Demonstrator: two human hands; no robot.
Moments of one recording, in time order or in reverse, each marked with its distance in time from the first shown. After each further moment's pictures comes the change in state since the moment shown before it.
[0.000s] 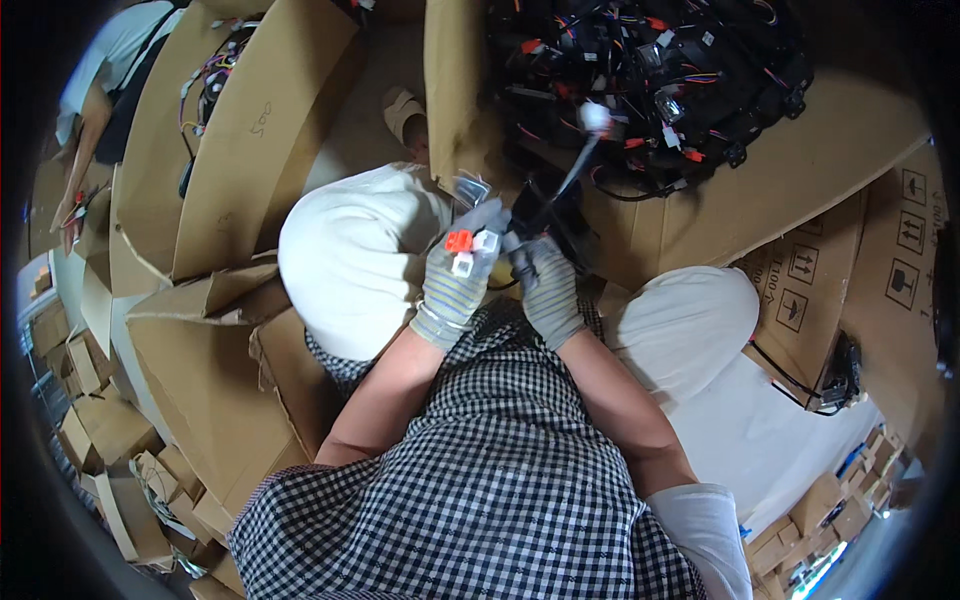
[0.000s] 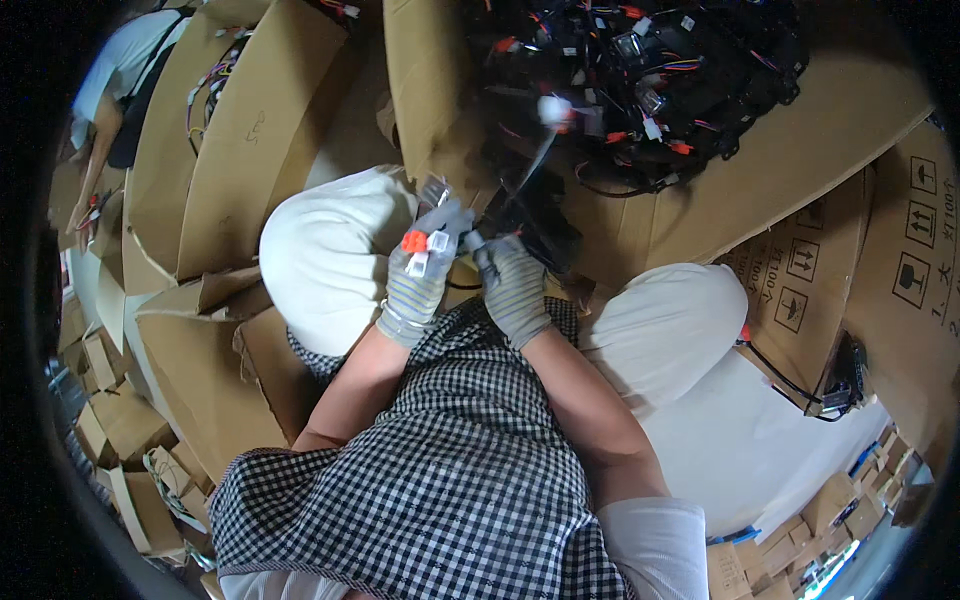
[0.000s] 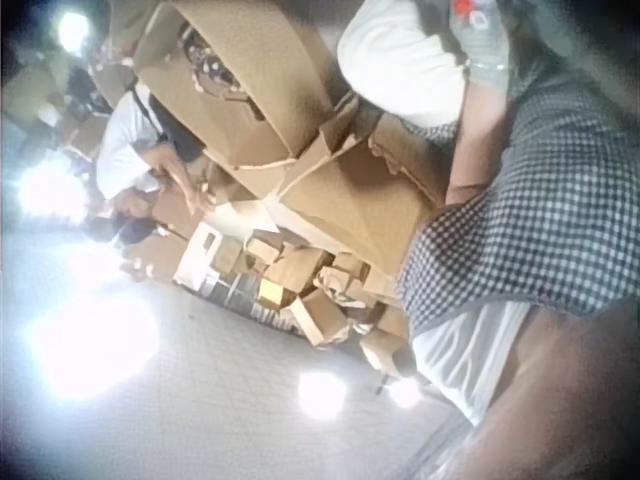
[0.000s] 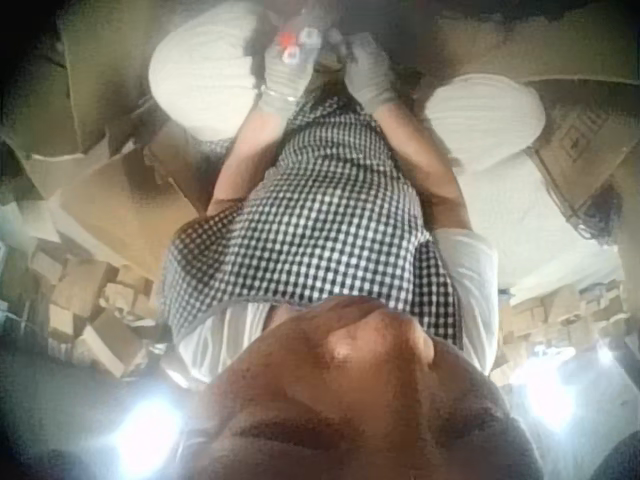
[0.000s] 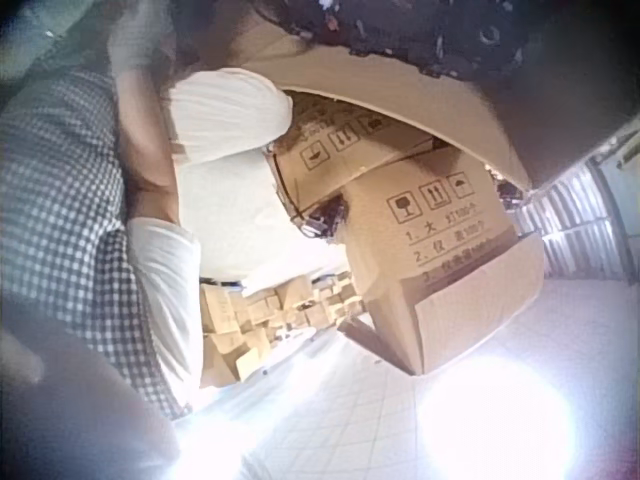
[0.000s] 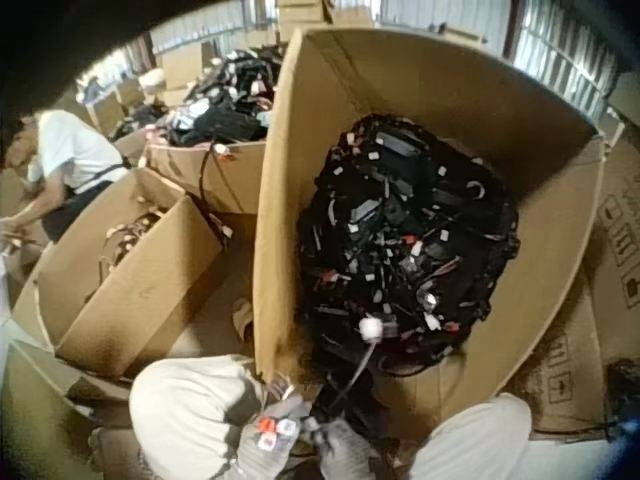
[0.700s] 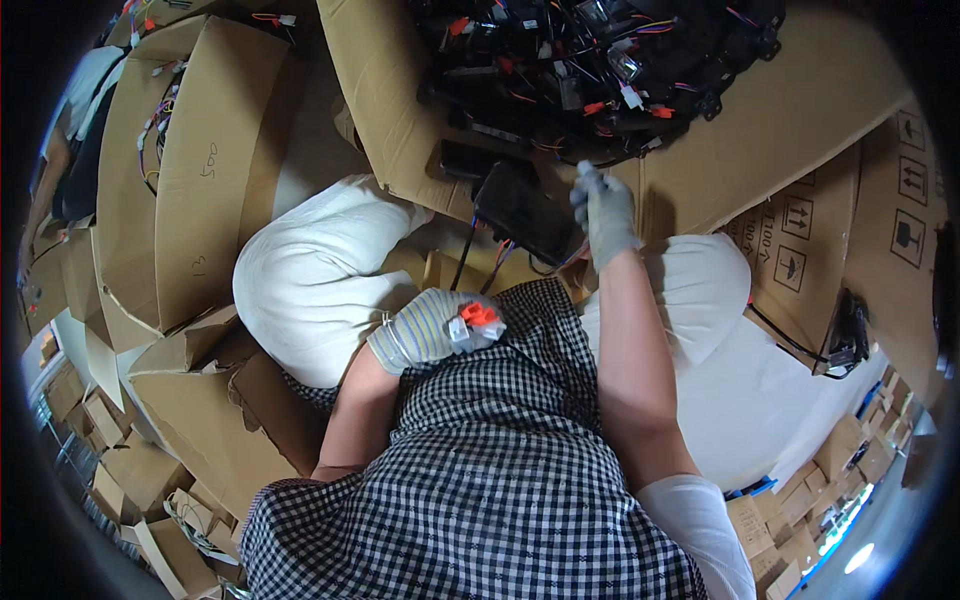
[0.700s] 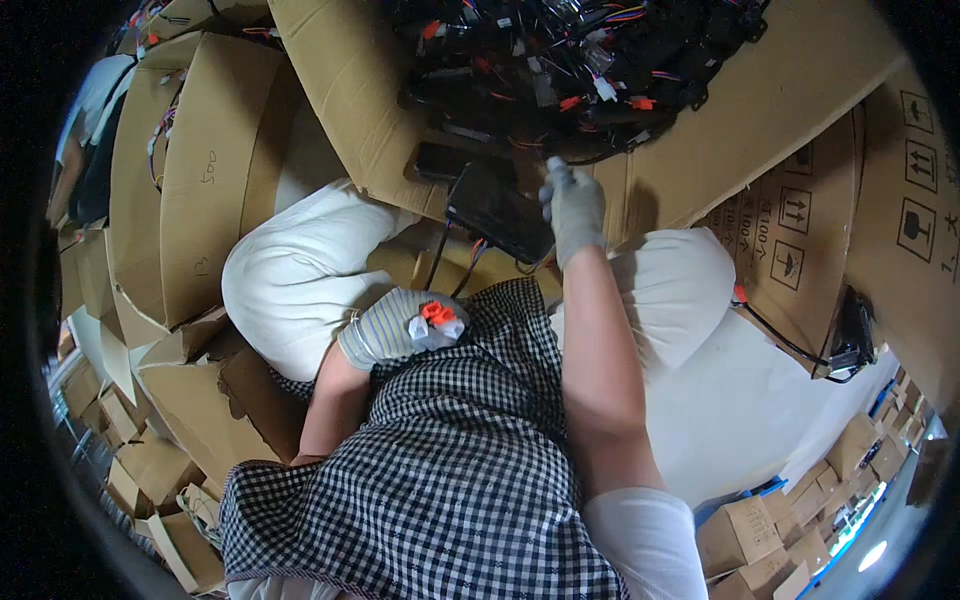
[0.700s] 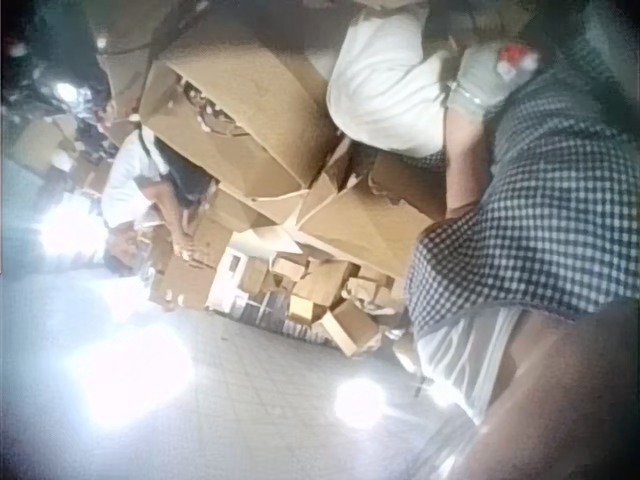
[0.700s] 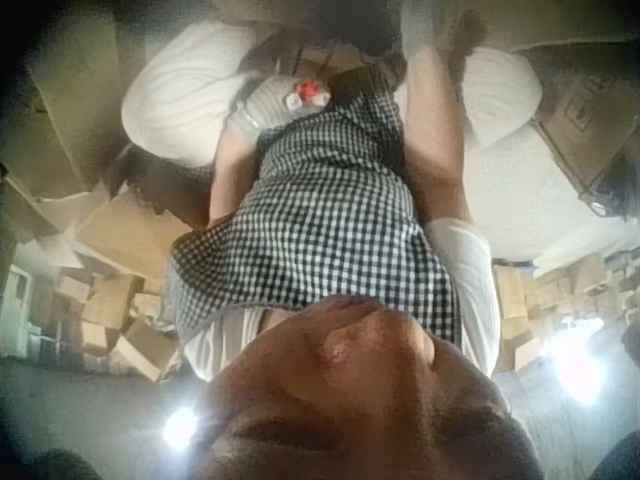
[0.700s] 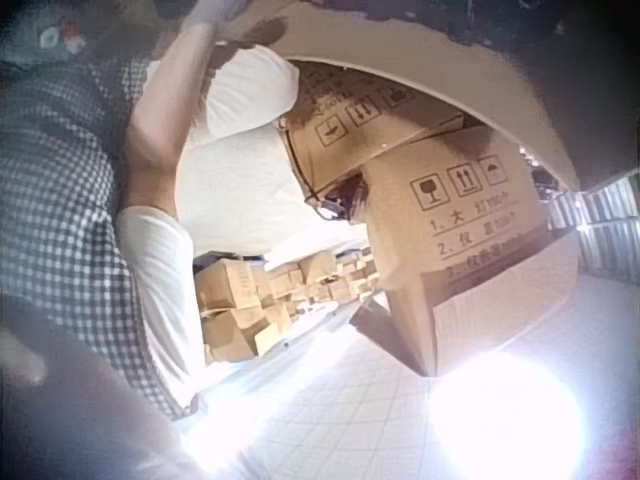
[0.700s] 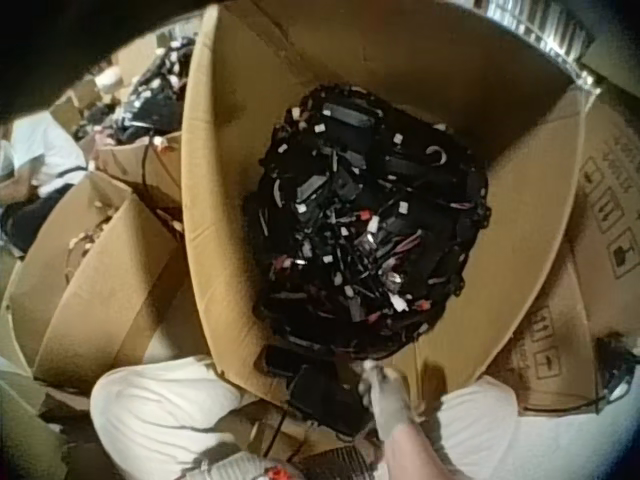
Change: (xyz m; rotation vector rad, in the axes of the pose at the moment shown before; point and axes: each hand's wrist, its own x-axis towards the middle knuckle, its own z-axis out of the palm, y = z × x) left_hand -0.013 0.028 -0.012 0.356 -0.937 -0.294; right_hand 0.066 0.057 -0.090 0.381 0.243 0.893
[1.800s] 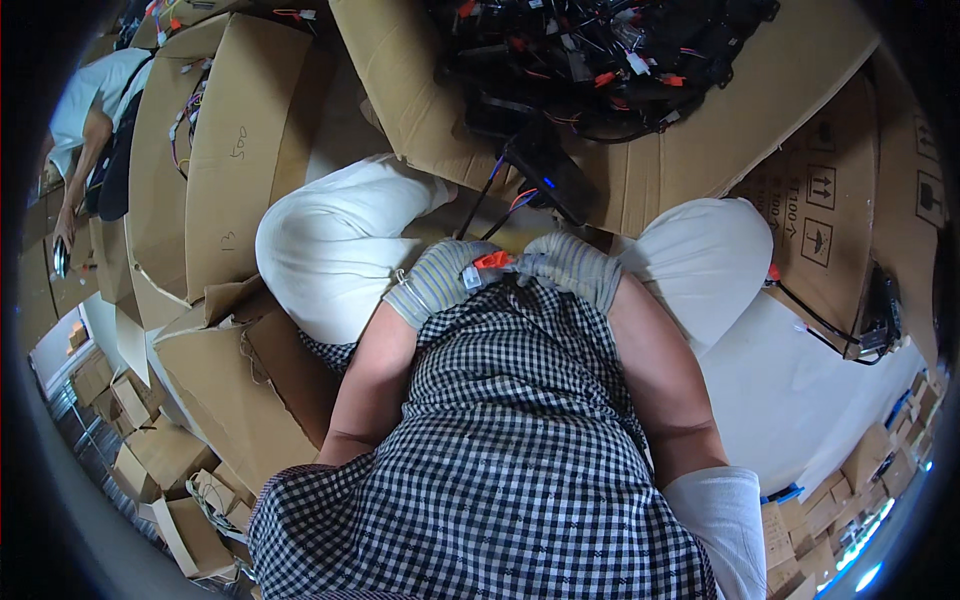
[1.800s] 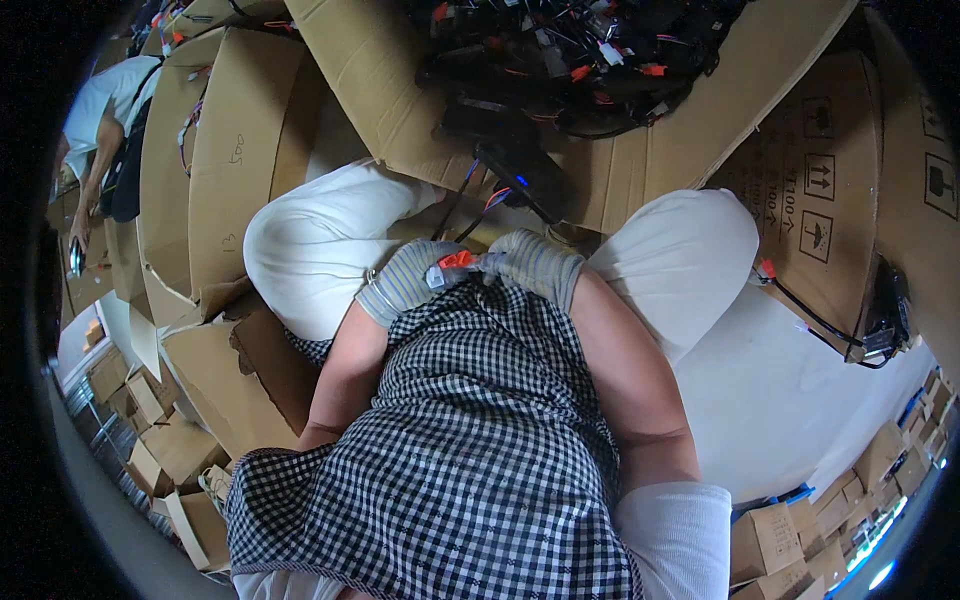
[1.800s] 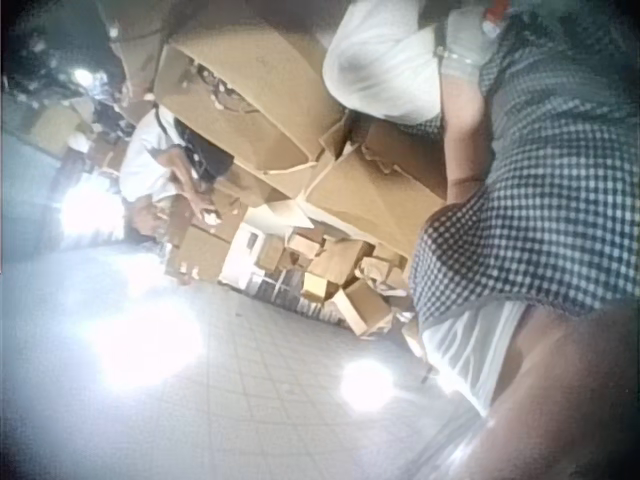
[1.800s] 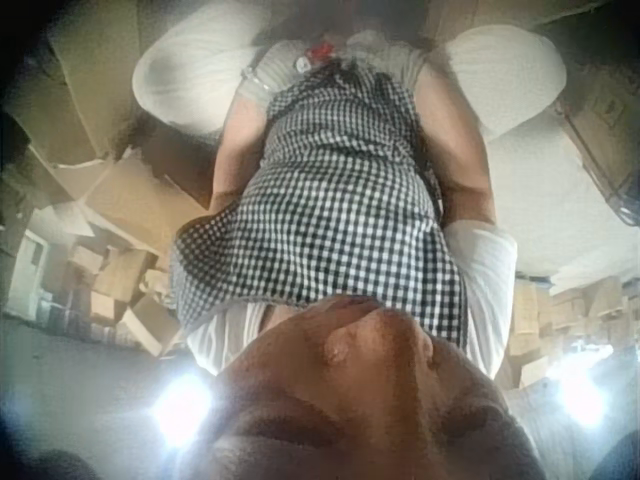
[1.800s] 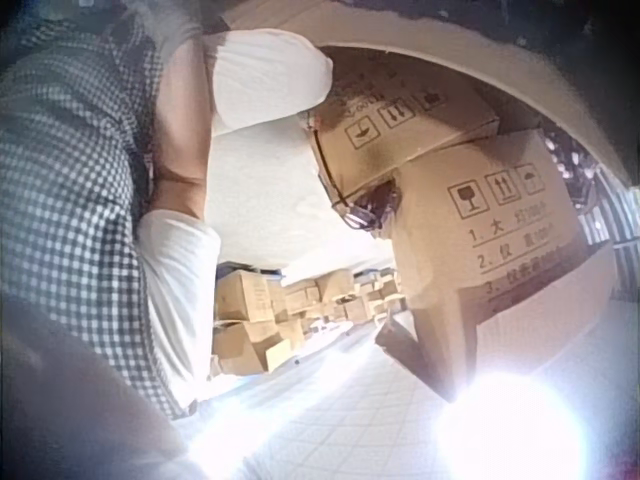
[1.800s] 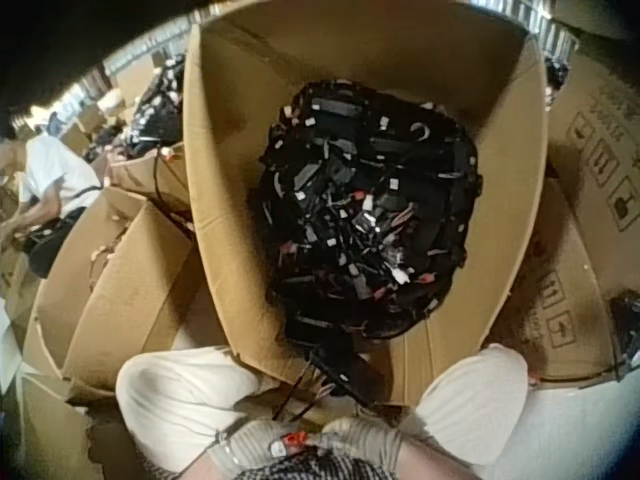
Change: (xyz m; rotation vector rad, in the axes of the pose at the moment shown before) left_hand 0.015 -0.023 -0.001 0.467 0.137 0.045; right_hand -0.063 0.053 0.004 -0.315 -1.024 0.026
